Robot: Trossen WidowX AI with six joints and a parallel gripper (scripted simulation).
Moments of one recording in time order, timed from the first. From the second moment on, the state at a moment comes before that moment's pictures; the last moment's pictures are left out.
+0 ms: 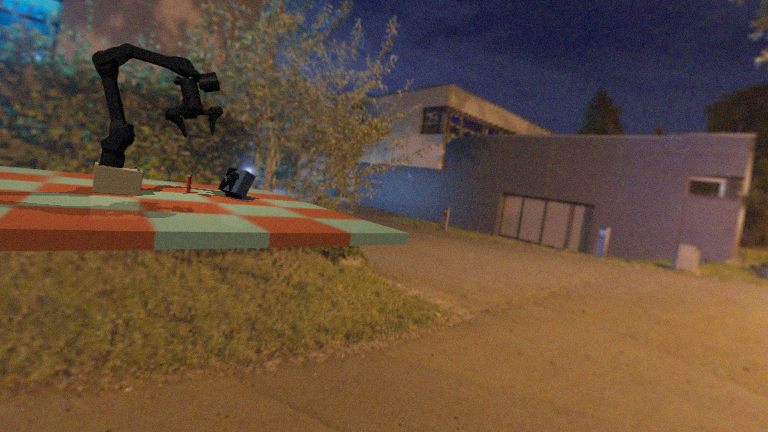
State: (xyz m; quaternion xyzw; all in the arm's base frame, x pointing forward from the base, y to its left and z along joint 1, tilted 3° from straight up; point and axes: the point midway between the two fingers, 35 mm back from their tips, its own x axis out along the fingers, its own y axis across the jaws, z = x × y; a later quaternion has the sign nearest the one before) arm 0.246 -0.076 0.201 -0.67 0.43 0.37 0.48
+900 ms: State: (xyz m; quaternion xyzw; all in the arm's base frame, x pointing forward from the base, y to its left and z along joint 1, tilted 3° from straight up) arm 0.291 0.017 0.155 -0.68 0.35 0.48 0.42
